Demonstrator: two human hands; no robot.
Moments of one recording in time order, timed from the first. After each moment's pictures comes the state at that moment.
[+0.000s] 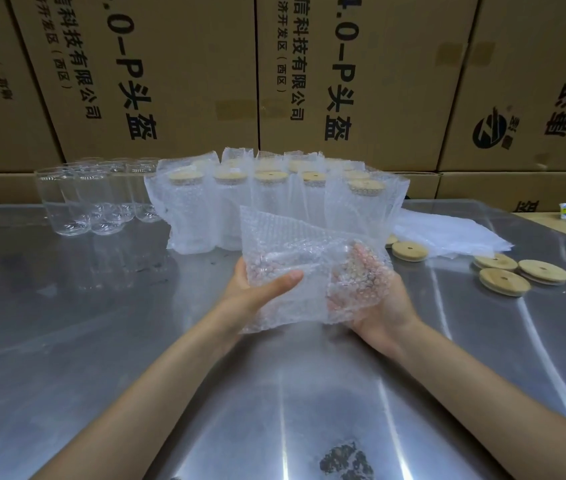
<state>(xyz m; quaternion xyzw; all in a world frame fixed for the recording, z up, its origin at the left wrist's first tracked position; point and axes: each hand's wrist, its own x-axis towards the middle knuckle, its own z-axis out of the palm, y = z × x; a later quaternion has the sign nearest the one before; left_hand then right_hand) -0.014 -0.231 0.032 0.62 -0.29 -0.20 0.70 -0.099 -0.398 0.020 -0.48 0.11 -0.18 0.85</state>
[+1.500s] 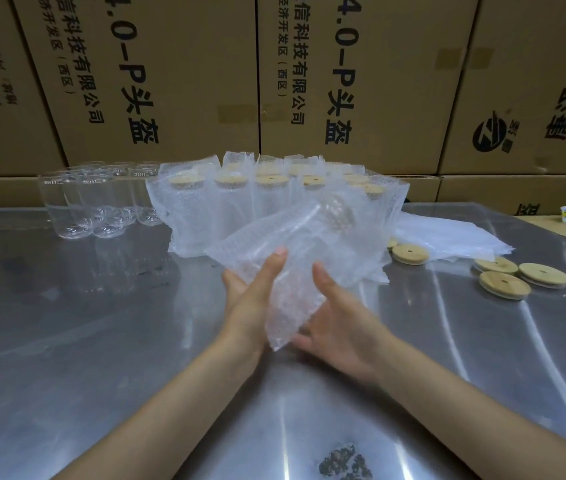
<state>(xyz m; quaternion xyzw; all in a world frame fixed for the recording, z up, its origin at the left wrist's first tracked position) -0.033 -0.249 0.028 0.53 -0.15 -0.13 0.82 -0.100 -0.353 0.017 -0.53 -0.01 -0.01 0.85</state>
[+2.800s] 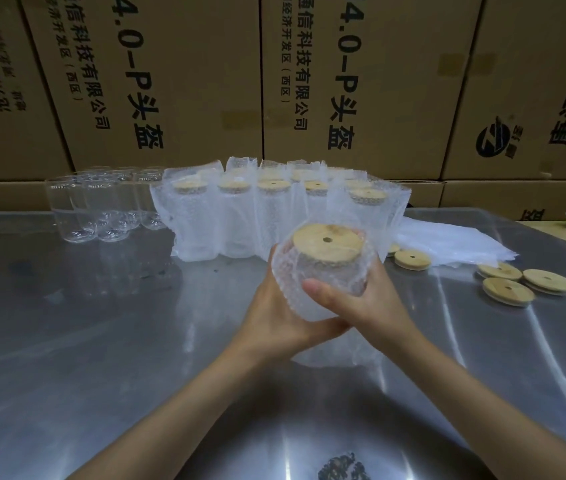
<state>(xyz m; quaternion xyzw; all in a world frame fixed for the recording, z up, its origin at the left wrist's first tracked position) -0.047 -0.247 0.041 0.66 -0.49 0.04 0.57 -0.119 -0.367 0.047 -0.78 -0.05 -0.33 0.53</state>
